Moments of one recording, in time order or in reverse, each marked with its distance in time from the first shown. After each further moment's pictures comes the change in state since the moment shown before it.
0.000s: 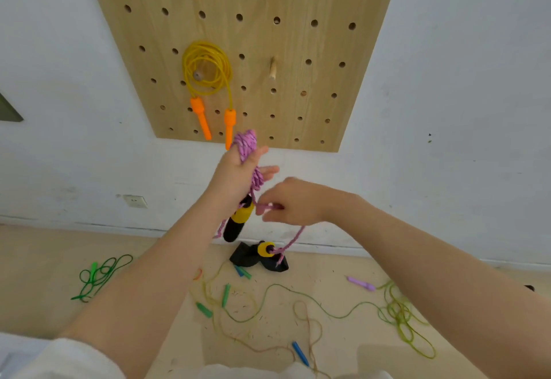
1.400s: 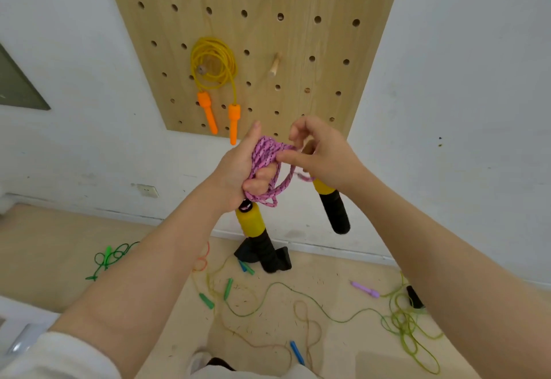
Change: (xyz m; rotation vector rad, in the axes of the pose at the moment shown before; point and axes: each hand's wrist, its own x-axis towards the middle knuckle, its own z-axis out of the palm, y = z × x) left_hand -0.019 0.018 0.029 -0.211 -0.269 -0.200; right_hand -0.035 0.039 -0.023 0.607 0.669 0.047
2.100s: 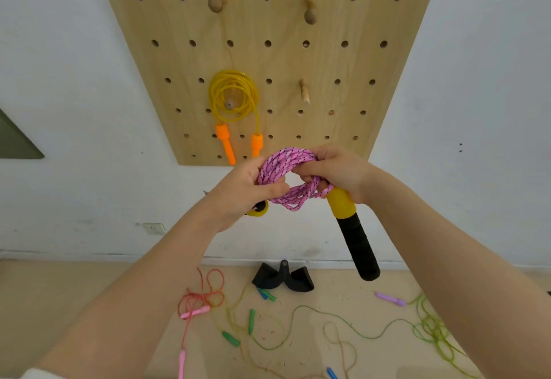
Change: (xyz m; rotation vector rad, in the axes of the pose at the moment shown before) left_hand 0.012 0.044 -0.116 0.487 -0.090 0.237; right_hand 0.079 -0.026 0.055 0.332 -0.181 0.370
